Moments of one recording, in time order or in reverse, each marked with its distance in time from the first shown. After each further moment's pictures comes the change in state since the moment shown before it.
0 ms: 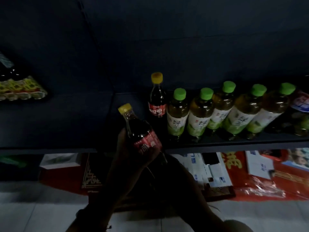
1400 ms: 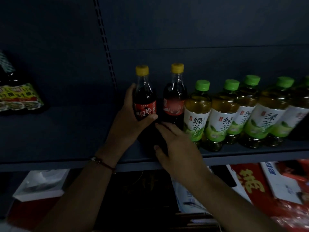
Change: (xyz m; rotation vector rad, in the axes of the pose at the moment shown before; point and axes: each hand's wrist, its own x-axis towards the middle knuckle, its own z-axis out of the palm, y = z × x) left_hand 0.139 -0.072 -0.042 0.139 -0.061 0.470; right_hand 0.093 -0.025 0.021 -0.417 0.527 -0.578
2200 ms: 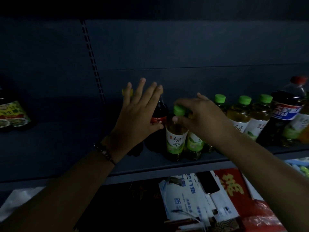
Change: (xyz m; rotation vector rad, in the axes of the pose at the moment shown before) left_hand 0.036 0.073 0.024 1.081 -0.003 0.563; right_hand 0.050 0.030 -0.143 -0.237 -0.007 -0.024
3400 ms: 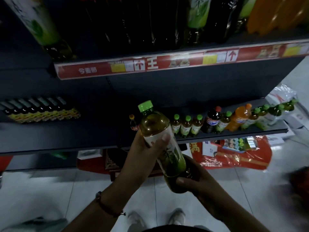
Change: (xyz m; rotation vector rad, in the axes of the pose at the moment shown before) left_hand 0.125 0.144 -0.473 -1.560 -0.288 -1.041; right_hand -0.099 -0.121 -0.421 1.587 -0.559 0.833
